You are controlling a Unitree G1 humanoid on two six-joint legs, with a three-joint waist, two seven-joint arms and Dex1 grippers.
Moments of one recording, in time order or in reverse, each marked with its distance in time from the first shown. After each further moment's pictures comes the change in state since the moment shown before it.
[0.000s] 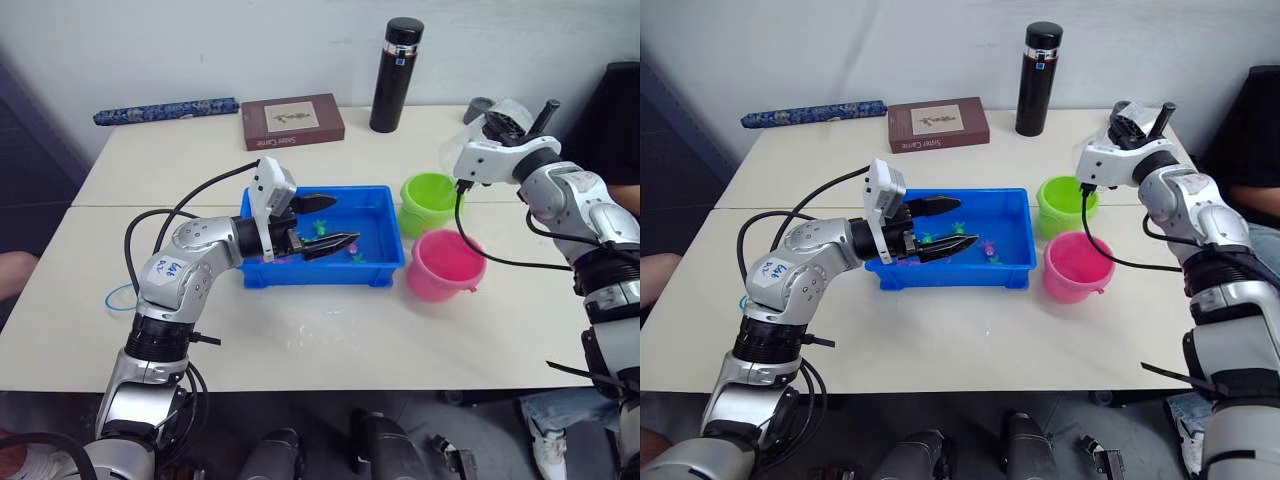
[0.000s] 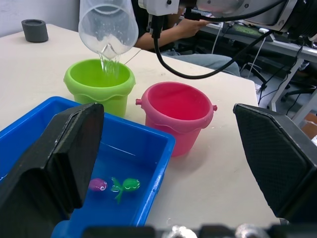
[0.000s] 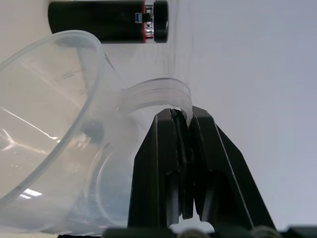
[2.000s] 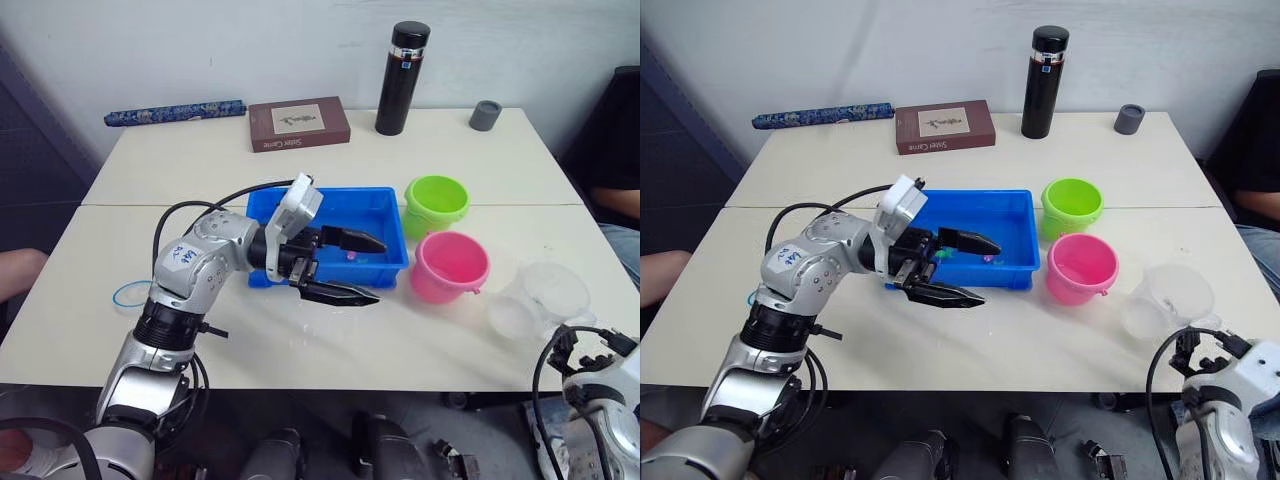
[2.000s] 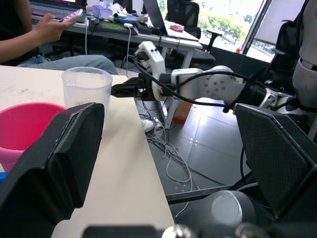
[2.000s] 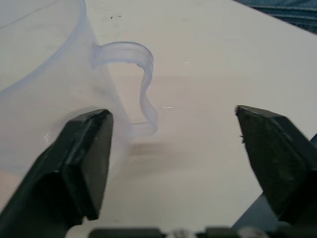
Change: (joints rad) left arm -0.081 0.010 -0.113 0.043 -0.123 0.039 -0.437; right arm 1.272 0.767 -1.057 -1.354 1.156 0.927 -0.065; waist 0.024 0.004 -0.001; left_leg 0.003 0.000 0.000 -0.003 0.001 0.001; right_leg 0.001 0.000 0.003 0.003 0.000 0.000
